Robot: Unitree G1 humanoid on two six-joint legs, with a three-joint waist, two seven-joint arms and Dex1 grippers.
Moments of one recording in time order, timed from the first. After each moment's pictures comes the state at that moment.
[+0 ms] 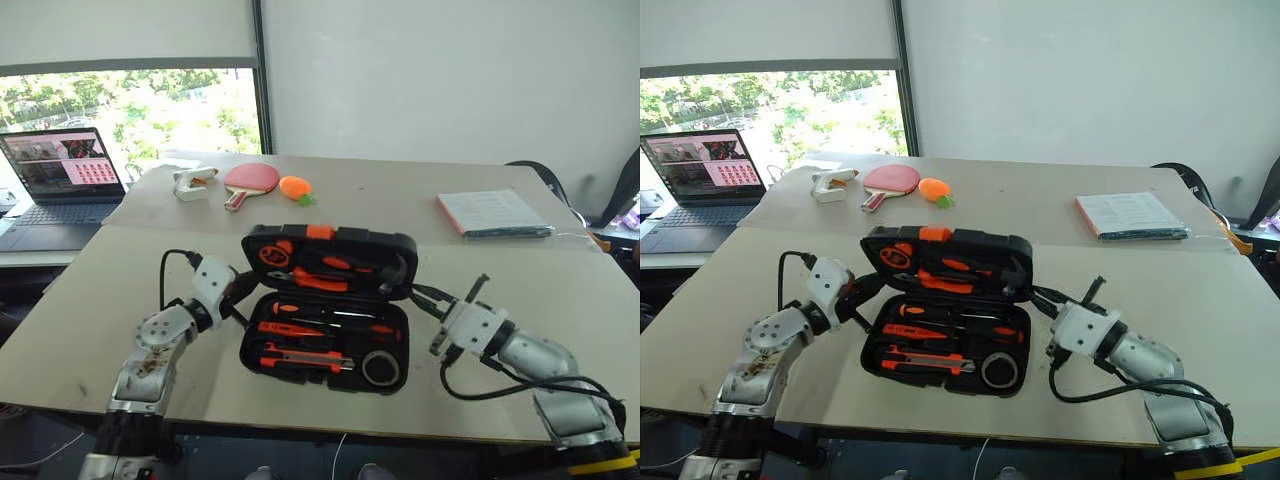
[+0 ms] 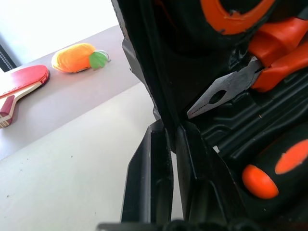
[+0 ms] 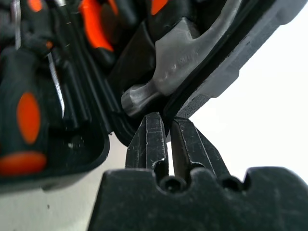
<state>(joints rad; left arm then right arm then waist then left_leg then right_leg) -0.31 0.46 0.08 -0.03 -0.13 0.15 -0.67 -0.16 -0.68 0.00 -0.08 -0.14 -0.48 0.56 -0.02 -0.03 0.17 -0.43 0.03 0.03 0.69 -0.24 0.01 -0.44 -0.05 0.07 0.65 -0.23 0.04</state>
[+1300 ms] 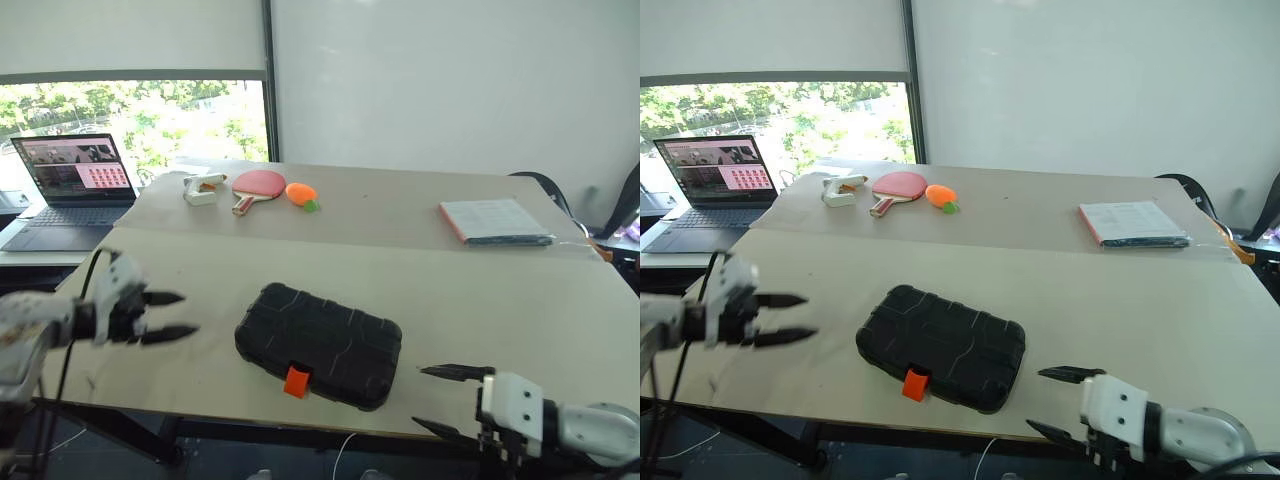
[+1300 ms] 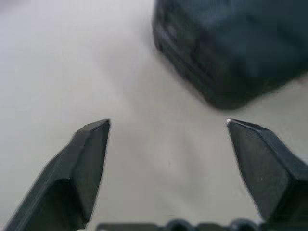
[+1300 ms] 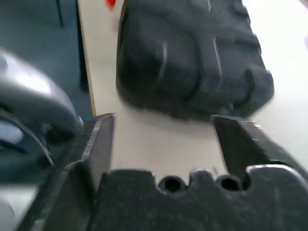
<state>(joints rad) -0.39 1.01 0.14 0.14 -0.39 0.42 -1.26 0.35 -0.99 -0.09 -0.61 0.40 0.02 0.80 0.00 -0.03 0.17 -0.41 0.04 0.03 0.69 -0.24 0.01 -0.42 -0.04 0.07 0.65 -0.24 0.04</state>
